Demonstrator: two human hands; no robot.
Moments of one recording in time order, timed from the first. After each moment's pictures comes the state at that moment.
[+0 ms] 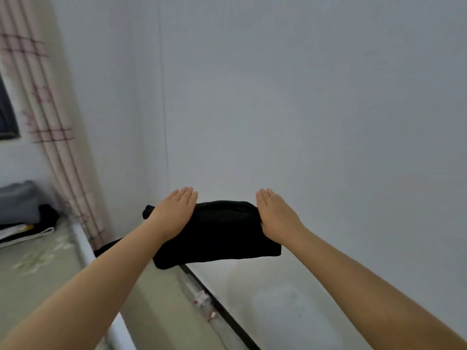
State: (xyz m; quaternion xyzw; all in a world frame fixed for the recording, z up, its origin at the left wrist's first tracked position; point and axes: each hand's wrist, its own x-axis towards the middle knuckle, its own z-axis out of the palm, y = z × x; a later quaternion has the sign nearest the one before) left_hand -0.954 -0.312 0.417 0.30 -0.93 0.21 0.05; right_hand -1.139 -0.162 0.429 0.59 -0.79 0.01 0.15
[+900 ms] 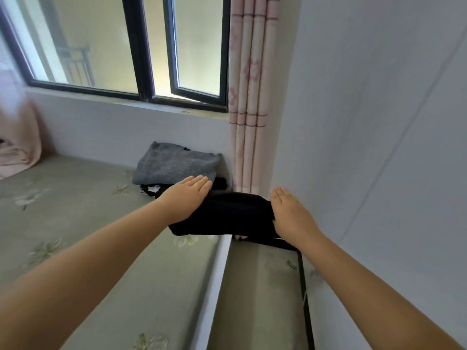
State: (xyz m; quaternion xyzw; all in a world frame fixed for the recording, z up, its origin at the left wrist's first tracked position) left_hand -0.789 -0.744 0.388 0.63 -0.75 0.16 -0.10; right_hand -1.038 -0.781 0.388 0.89 -0.45 0.08 0.04
